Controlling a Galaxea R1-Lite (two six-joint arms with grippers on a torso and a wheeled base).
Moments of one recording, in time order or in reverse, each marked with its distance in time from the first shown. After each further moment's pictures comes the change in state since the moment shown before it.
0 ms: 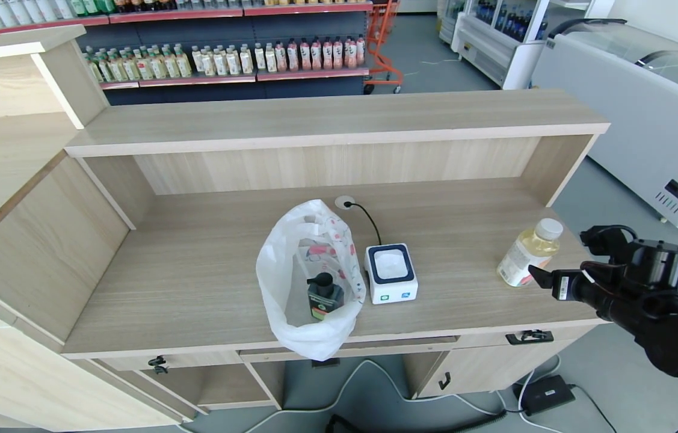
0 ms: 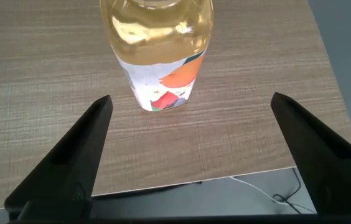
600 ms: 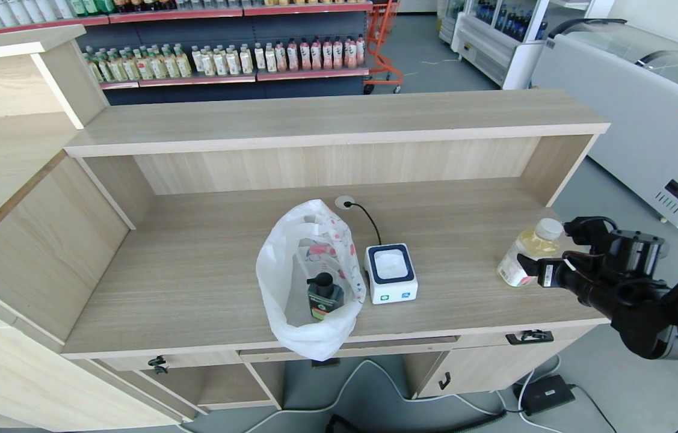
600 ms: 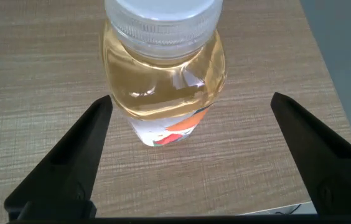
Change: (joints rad) left arm 0.000 0.000 0.000 0.000 0.000 0.000; right arm 0.030 0.077 -0.130 0.012 -0.029 0.001
